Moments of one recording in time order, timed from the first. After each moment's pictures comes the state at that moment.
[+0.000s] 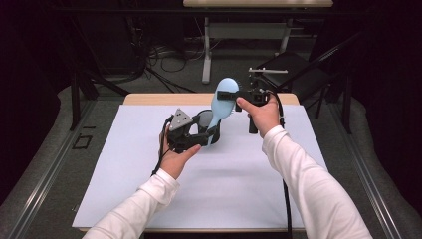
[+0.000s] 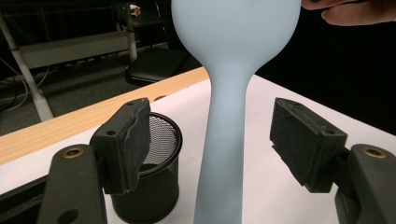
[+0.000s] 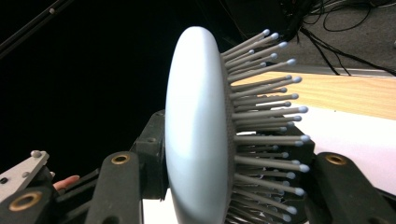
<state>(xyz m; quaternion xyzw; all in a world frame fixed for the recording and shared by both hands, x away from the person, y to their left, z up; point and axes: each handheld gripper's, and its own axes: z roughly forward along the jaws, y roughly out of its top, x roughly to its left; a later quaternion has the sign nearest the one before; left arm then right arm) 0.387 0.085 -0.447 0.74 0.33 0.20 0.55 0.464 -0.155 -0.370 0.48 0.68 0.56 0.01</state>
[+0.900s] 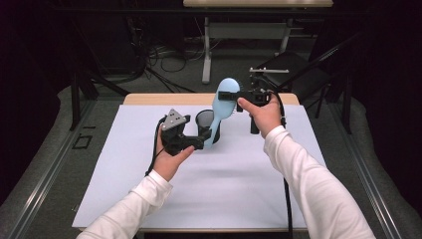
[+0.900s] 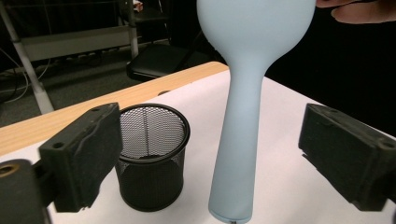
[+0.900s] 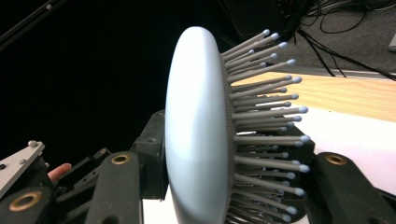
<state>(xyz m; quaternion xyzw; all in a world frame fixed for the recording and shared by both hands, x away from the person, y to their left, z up) 0.386 0.100 -0.445 0.74 0.34 0.19 0.55 0.461 -0.157 -0.368 0.47 0.68 0.56 0.02</state>
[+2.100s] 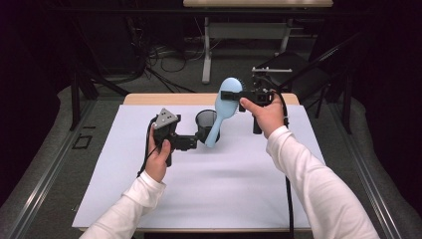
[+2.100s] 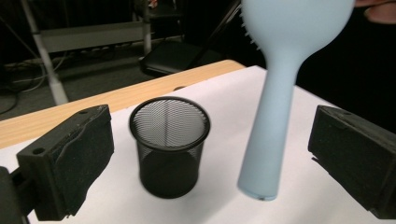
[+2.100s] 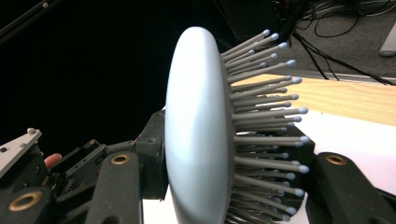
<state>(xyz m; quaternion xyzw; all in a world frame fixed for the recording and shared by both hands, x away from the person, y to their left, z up) 0.385 0.118 -0.442 0.73 0.37 0.20 0.54 0.457 -0.162 -0.363 0.47 0.69 0.55 0.03</state>
